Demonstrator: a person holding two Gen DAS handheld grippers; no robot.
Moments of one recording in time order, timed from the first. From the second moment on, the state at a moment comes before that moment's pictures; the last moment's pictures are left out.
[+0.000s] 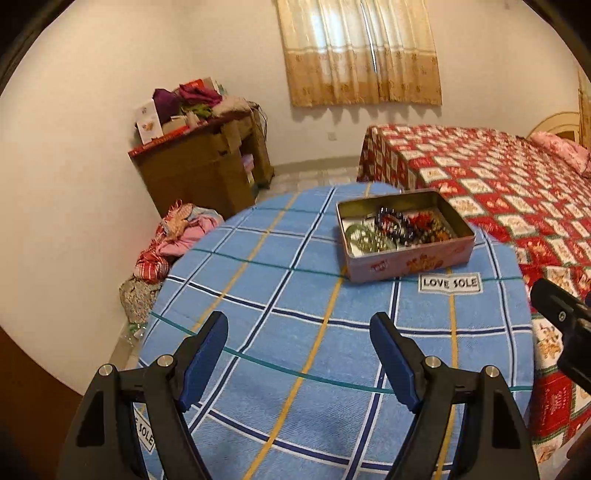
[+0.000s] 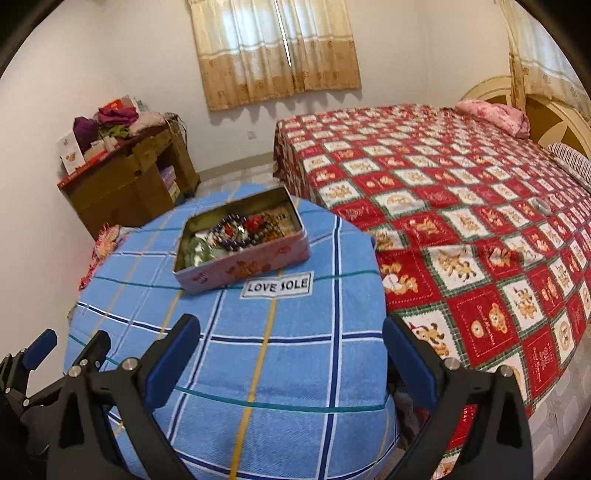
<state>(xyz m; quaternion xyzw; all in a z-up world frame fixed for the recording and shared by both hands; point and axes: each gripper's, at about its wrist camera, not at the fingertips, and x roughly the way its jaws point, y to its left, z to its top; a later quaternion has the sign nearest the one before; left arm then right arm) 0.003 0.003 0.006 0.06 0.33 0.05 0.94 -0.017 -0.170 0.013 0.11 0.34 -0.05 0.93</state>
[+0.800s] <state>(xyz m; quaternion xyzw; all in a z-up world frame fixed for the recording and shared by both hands) -0.008 0.005 0.054 0.04 0.26 0.03 0.97 -0.038 -0.169 0.075 0.10 0.20 -0.05 0.97</state>
